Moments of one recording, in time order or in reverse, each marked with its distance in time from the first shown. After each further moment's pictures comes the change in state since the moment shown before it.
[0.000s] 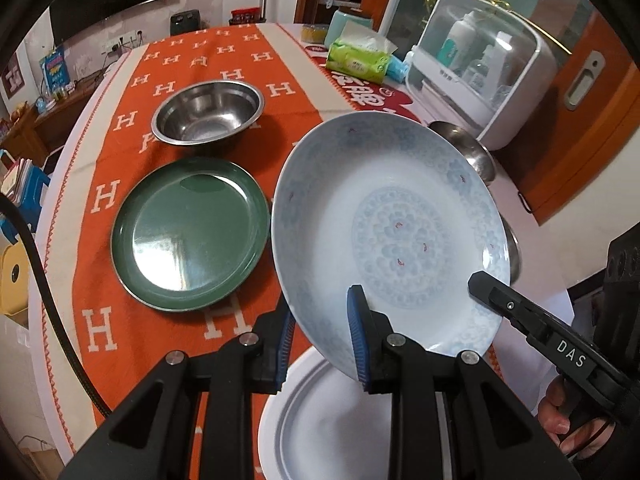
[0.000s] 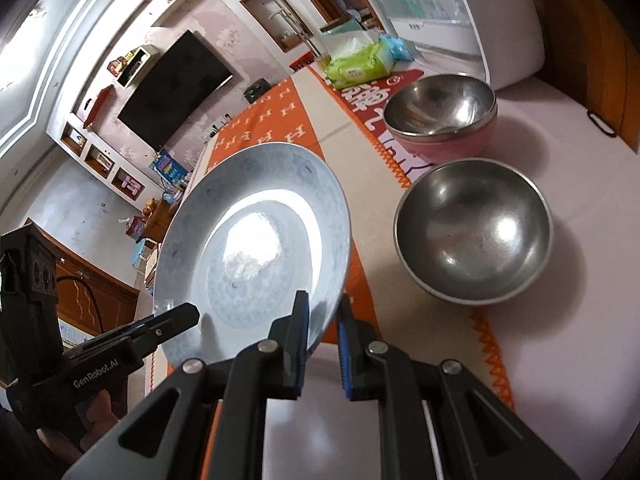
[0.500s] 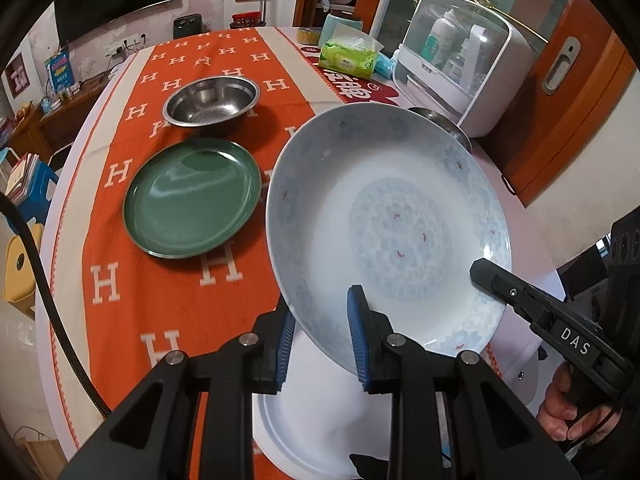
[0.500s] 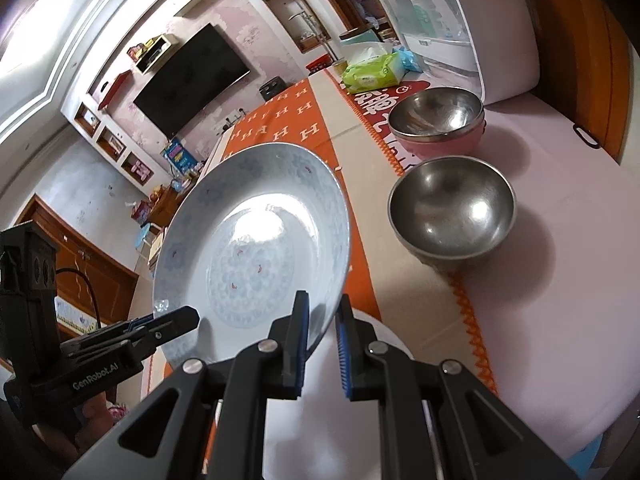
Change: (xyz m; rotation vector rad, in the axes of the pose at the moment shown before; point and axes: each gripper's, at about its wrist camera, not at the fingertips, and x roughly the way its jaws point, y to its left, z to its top) left arm -0.035 -0.020 -0.048 -0.003 -0.011 0.008; right arm -0.040 0.003 -0.027 -0.088 0.005 0.004
